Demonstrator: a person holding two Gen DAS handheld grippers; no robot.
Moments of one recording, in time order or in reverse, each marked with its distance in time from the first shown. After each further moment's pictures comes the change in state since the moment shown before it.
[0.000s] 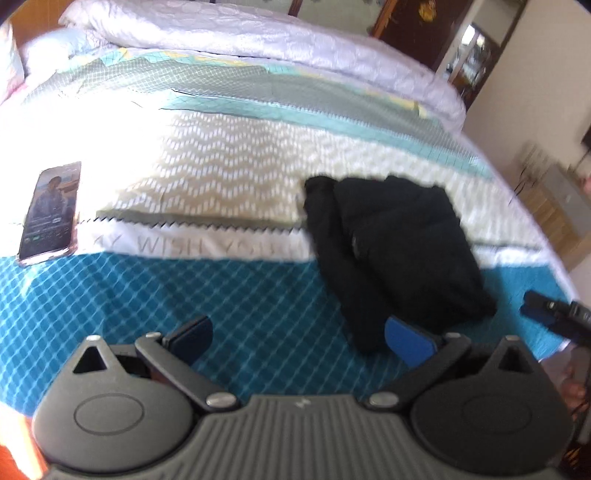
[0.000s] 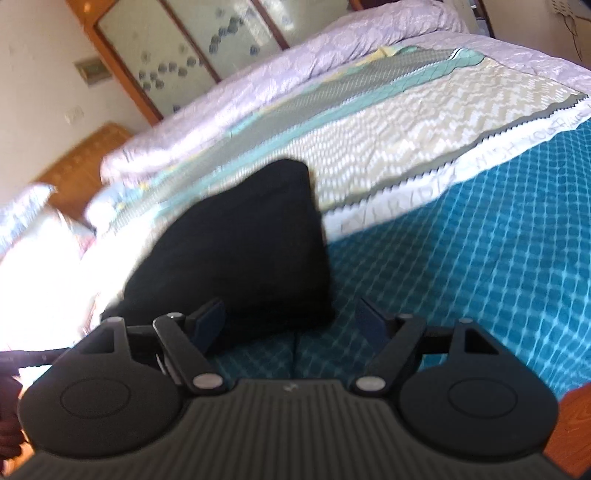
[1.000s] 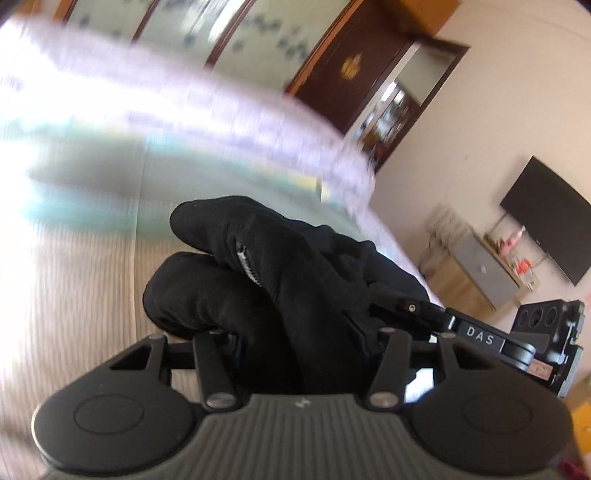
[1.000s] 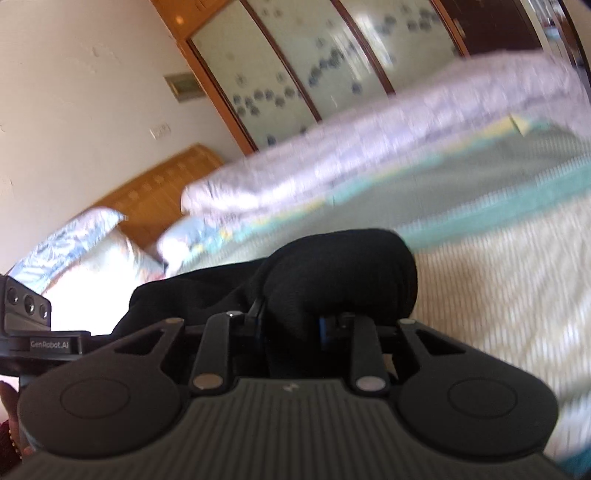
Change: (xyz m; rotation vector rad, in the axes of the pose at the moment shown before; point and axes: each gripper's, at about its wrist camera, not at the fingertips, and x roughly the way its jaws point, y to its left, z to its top) left arm 0.089 -0.080 0.165 0.067 -0.219 -0.313; right arm 0.109 0.087 0.145 -0.196 -0.121 0.282
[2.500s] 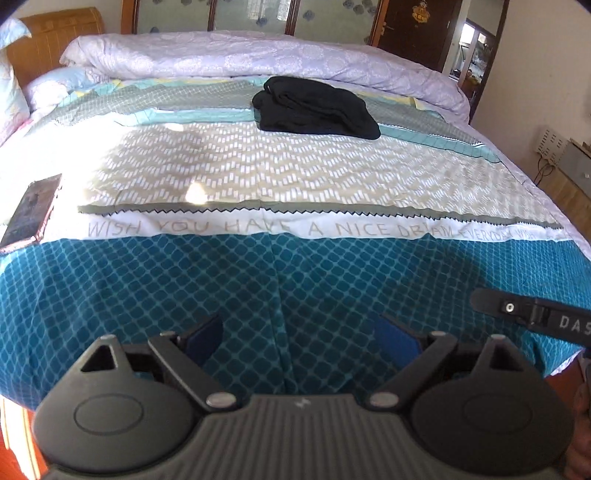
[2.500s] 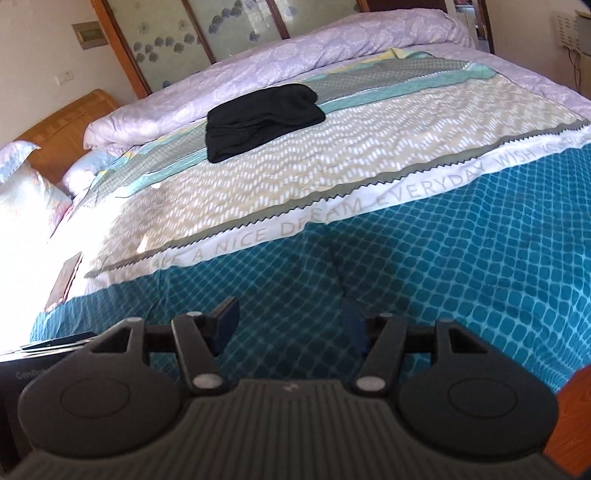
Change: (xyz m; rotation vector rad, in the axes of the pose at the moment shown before) left arm -0.081 -0.058 -0.206 0.080 0.140 0.469; right arm -0.097 0.041 -0.170 0.046 0.191 -0.416
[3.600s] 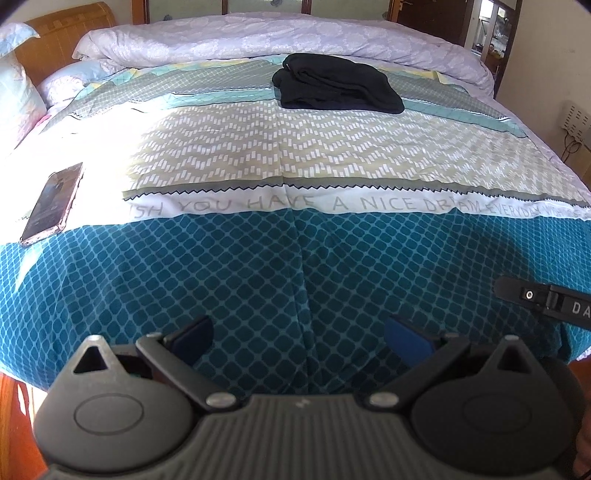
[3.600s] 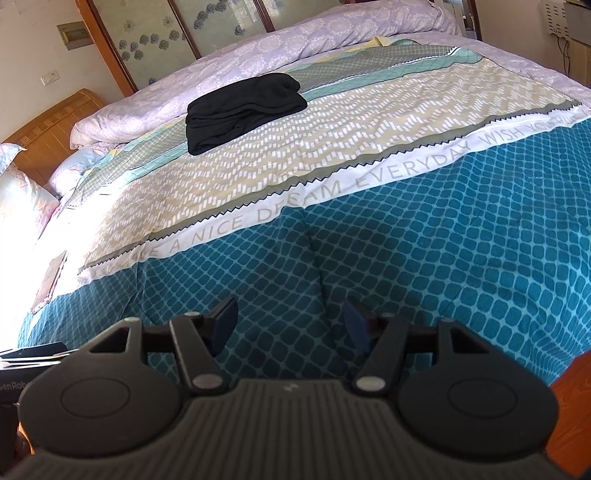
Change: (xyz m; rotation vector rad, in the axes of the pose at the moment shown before) left arm 0.008 -0.002 -0.001 0.009 0.094 0.101; right arm 0.010 -0.020 -0.009 0.050 0.022 -0.030
